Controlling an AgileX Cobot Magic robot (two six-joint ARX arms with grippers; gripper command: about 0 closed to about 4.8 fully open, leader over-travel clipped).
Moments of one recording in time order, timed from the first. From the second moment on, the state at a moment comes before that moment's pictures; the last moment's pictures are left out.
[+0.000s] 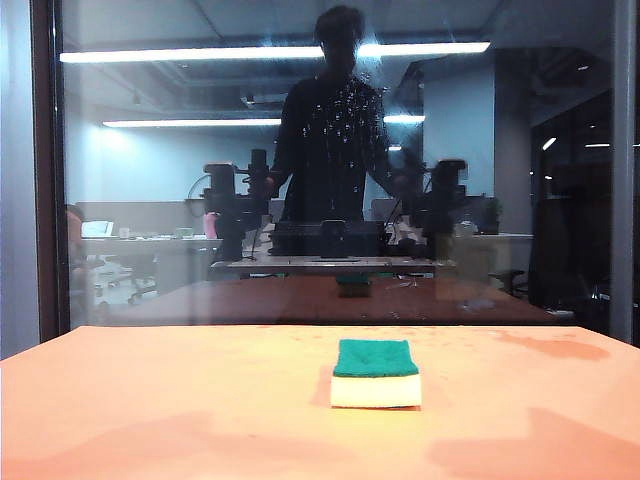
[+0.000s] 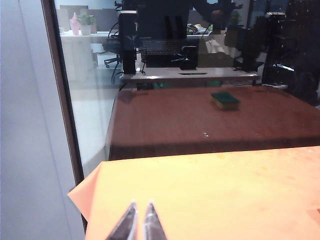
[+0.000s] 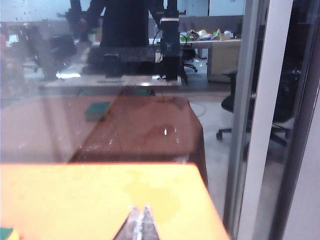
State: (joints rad) left arm 0.01 0.00 0.01 0.07 0.16 0.03; right arm 0.01 0.00 0.01 0.08 -0.03 0.03
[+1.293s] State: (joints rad) left arm 0.01 0.00 0.01 0.07 0.51 -0.04; right arm 0.05 0.70 0.55 -0.31 -0.47 0.26
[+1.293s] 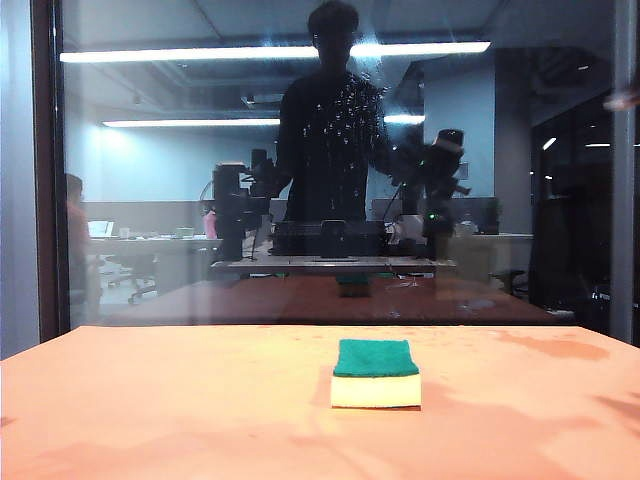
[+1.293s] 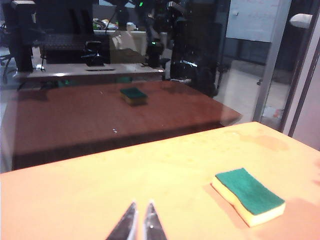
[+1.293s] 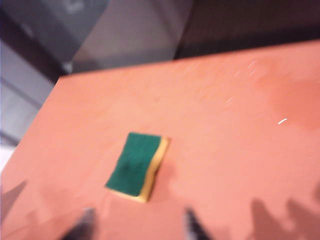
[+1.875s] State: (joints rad) left arm 0.01 0.00 0.01 0.00 0.52 -0.04; right arm 0.32 1.26 0.71 -0.21 -0.45 0.35
